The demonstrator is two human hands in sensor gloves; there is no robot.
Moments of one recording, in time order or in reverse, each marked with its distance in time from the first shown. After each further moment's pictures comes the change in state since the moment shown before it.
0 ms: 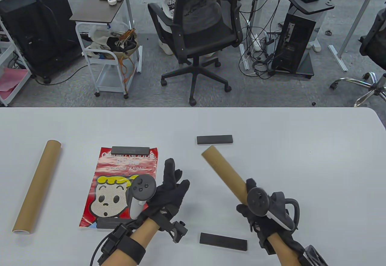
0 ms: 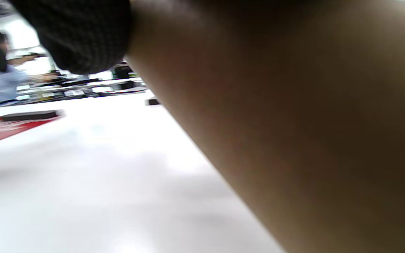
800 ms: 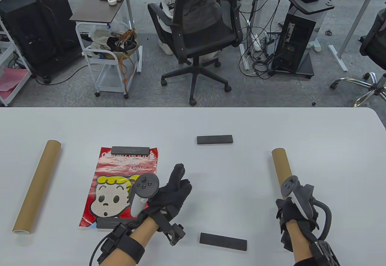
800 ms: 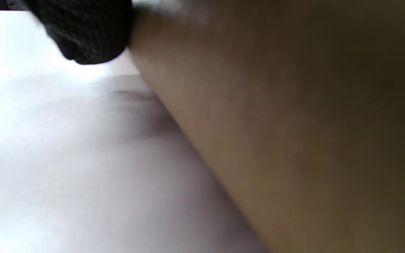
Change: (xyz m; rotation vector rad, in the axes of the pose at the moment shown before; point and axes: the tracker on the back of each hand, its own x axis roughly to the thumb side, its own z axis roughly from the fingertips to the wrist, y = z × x) left_hand -0.005 -0.006 -0.003 -0.108 0.031 -0.011; right_hand -0.085 0.024 -0.026 0.205 0.552 0.167
